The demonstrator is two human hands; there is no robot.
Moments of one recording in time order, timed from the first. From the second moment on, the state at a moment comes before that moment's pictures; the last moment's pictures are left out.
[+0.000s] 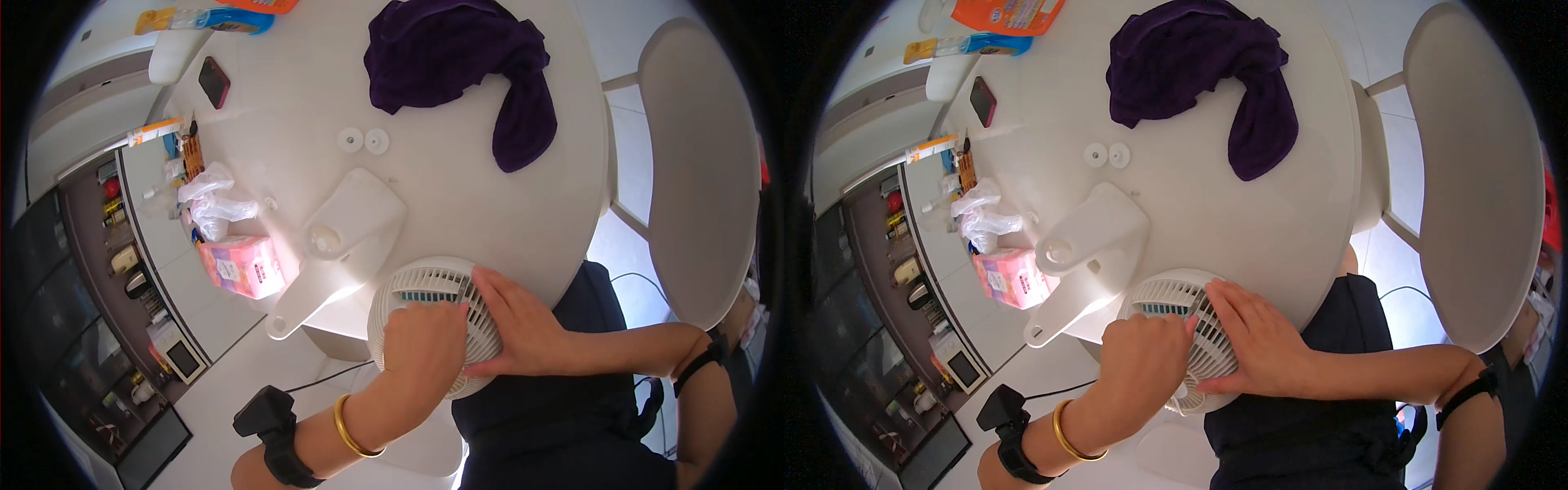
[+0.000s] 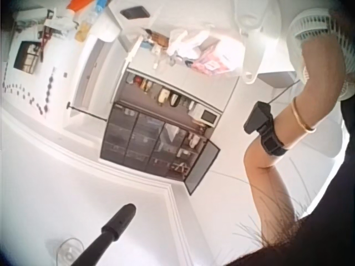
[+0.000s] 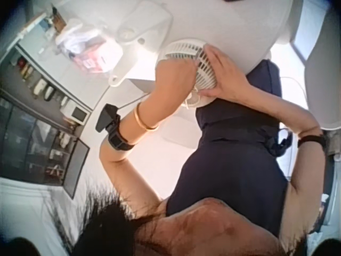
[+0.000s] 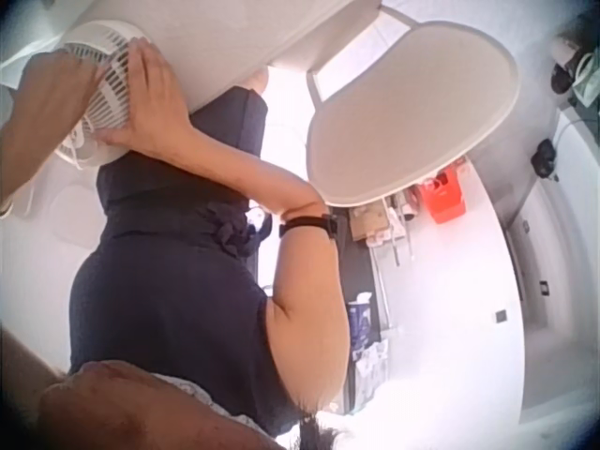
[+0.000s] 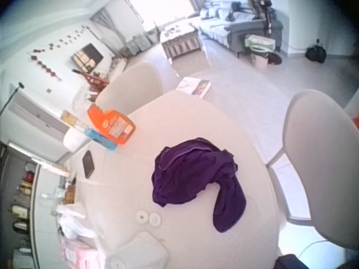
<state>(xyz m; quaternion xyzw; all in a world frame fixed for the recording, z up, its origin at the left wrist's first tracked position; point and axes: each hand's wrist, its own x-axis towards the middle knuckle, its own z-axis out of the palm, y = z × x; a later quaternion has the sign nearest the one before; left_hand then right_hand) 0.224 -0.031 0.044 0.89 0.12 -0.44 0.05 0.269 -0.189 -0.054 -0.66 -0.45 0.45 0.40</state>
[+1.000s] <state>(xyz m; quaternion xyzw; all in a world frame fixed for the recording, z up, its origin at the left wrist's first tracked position) 0.221 -0.013 0.030 0.38 0.62 -0.44 0.52 0.297 -0.176 -0.049 -0.63 -0.53 0.31 0.48</state>
